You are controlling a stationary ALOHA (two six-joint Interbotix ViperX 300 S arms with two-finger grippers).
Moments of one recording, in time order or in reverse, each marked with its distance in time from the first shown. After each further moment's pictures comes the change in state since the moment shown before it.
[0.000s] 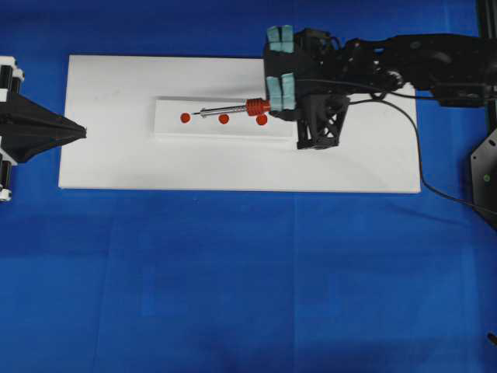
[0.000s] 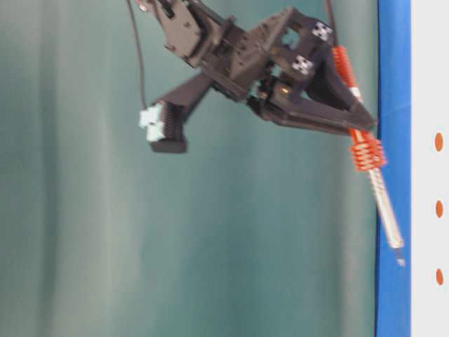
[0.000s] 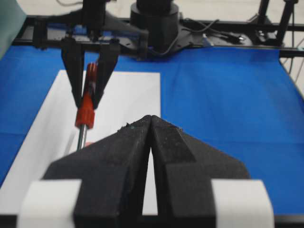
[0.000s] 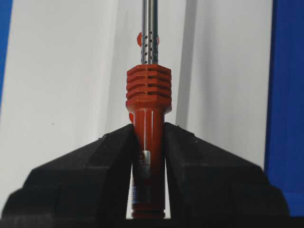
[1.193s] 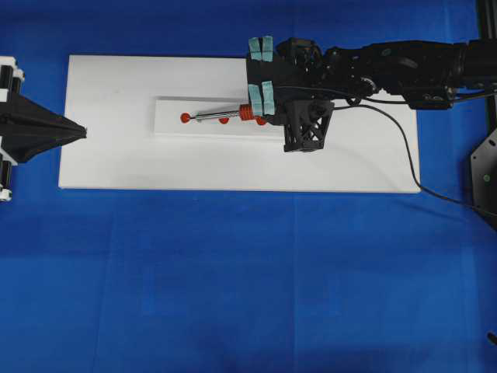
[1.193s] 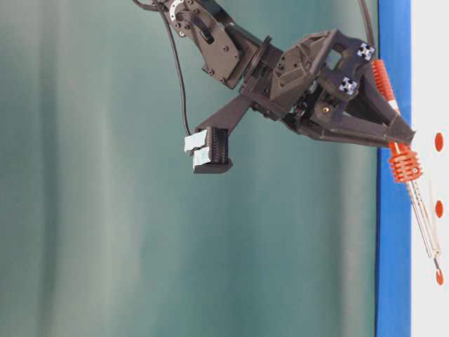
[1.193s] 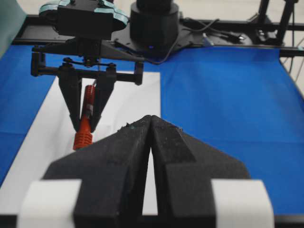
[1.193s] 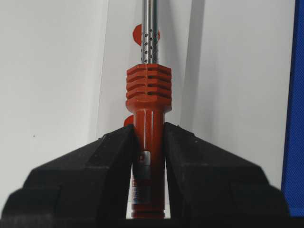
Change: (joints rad) left arm 0.000 0.003 0.000 -0.002 0.000 -0.002; right arm 0.000 0.098 -0.025 0.000 -0.034 0.000
